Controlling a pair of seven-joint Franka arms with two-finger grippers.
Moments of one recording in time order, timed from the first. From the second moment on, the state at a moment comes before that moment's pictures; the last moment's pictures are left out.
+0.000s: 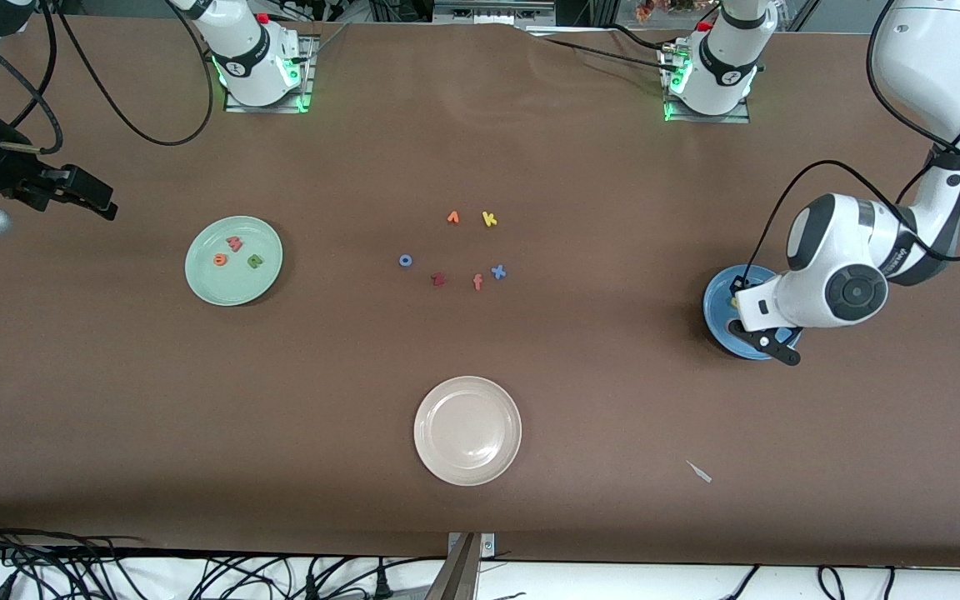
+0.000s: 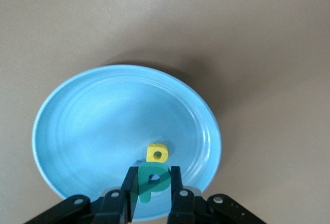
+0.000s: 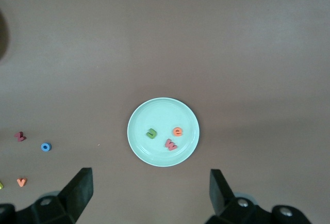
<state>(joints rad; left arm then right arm) 0.28 0.46 -0.36 -1.94 0.27 2.10 0.29 -0.05 -0.01 0.07 -1.68 -0.01 1.65 0.15</state>
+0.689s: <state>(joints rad) 0.34 0.45 -0.36 -1.92 0.27 2.04 0.28 -0.05 -0.01 0.07 -1.68 -0.01 1.65 0.15</state>
